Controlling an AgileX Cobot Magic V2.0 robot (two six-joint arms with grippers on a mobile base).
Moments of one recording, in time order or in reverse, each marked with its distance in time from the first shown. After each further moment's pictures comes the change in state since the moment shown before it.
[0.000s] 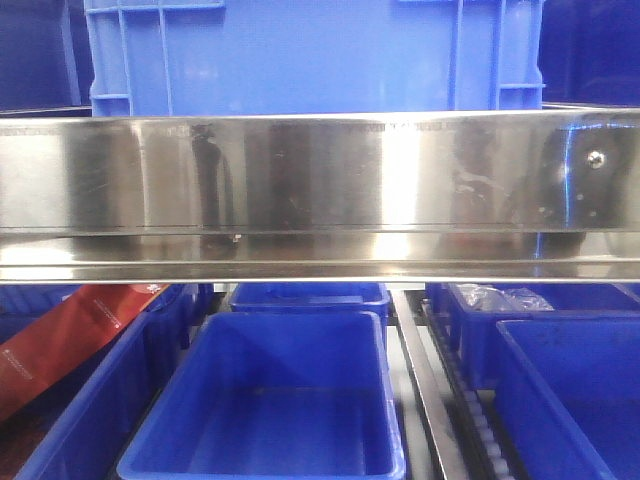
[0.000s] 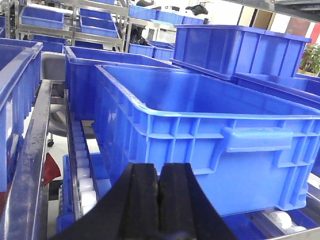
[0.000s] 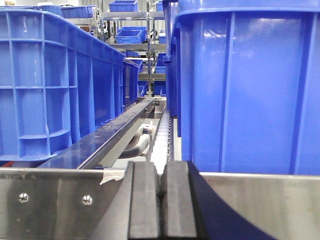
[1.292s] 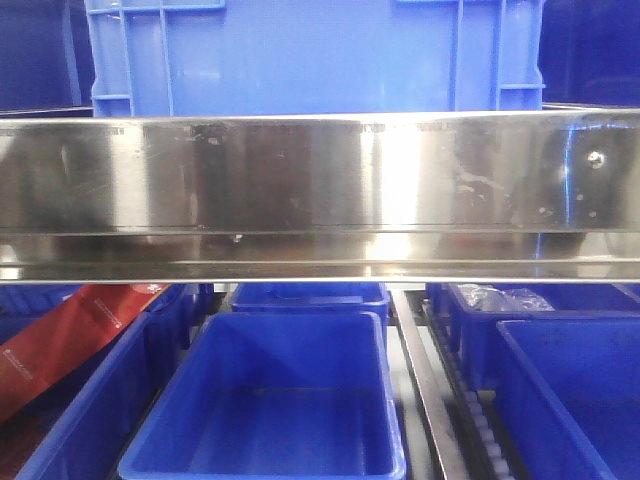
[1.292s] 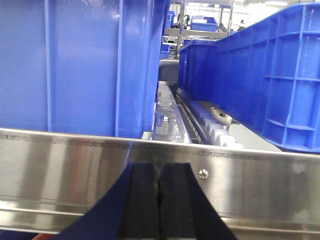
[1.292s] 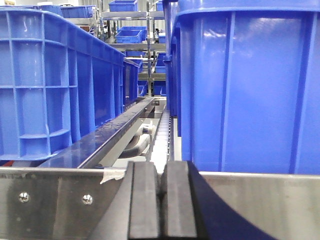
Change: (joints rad) left arm 0.318 -0.520 0.619 0.276 -0.183 -0.158; right arm 0.000 -0.001 0.002 0.000 0.002 0.000
